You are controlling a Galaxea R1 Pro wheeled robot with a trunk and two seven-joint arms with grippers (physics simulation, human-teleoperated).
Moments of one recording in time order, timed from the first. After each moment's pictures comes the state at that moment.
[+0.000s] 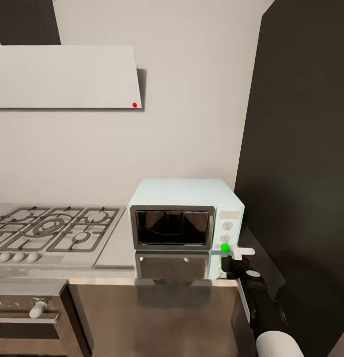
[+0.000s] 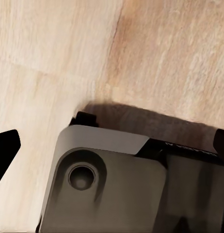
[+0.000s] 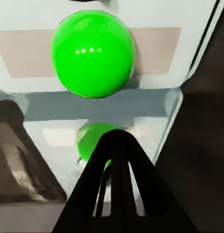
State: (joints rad) left arm -0.20 0.03 -0.39 0.00 0.66 -0.05 -0.06; right arm -0.51 0.15 -0.32 -0.97 0.34 0.31 0.13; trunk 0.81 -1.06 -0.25
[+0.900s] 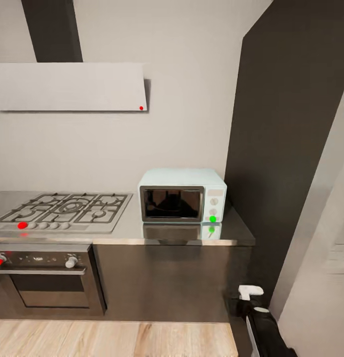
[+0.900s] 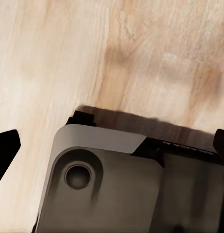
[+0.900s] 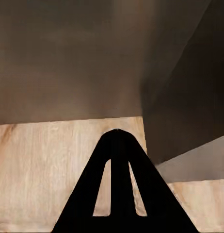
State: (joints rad) left arm -0.20 0.02 -0.39 0.00 0.66 -0.05 -0.06; right arm -0.29 0.14 -0.32 -1.04 0.34 0.48 0.13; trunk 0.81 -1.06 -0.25
